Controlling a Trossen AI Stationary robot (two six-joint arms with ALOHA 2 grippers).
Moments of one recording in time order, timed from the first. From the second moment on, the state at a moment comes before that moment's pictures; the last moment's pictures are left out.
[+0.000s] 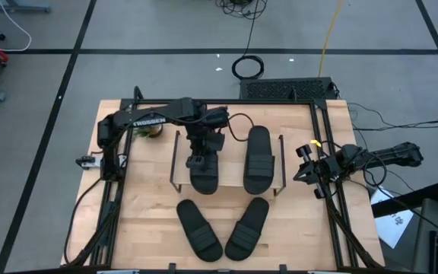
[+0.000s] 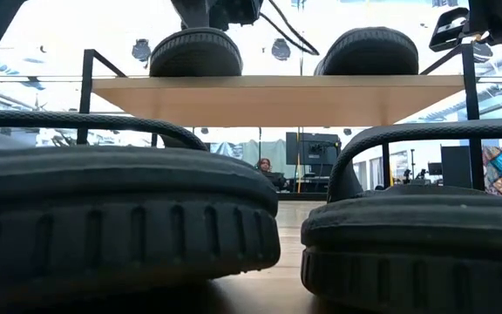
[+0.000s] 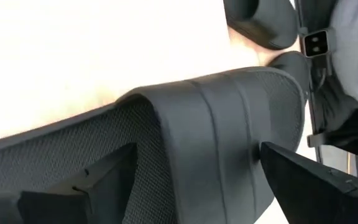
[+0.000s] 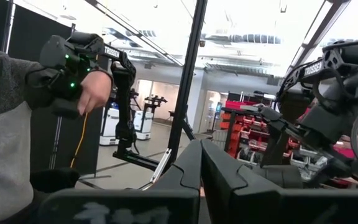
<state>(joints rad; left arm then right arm) 0.20 1.91 1.91 -1.39 0.49 0.32 0.15 0.21 0.02 0.54 -0.29 -0.09</state>
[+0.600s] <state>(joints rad) 0.13 1.69 1.97 -1.42 0.17 0.20 0.15 0.21 0.02 0.56 -0.29 -0.09</state>
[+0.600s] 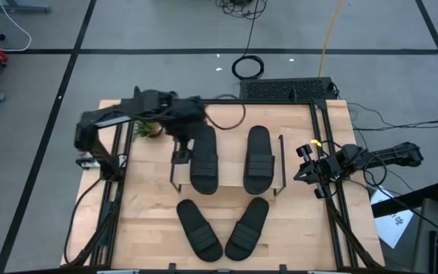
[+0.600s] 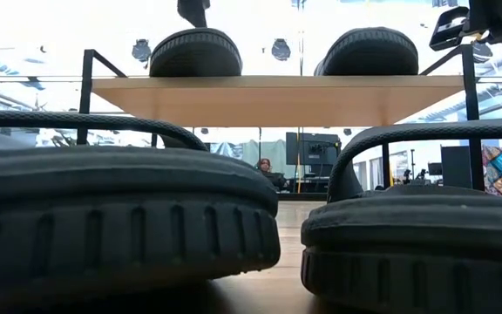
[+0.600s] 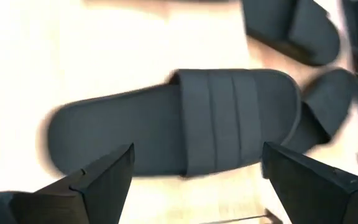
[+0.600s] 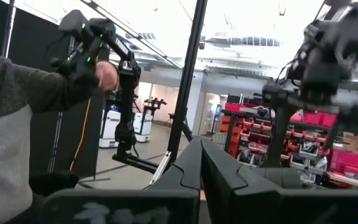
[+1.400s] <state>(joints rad) -0.41 0.93 1.11 -0.60 -0.51 0.03 0.15 0.21 0.02 0.53 -0.29 -0.12</state>
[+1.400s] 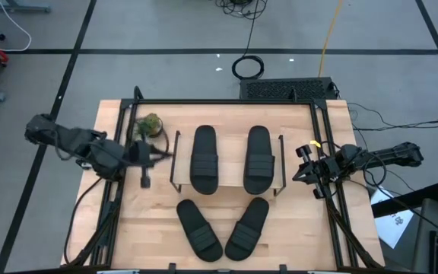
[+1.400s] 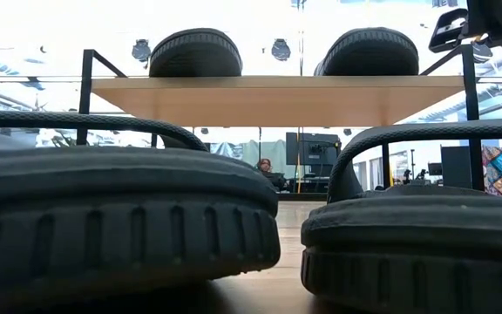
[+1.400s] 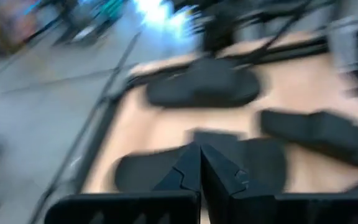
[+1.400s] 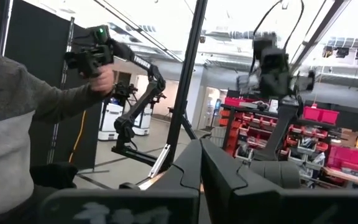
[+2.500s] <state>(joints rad) -0.45 0.60 0.34 0.28 -0.47 0.39 0.15 0.25 0.03 0.43 -0.14 -0.21</state>
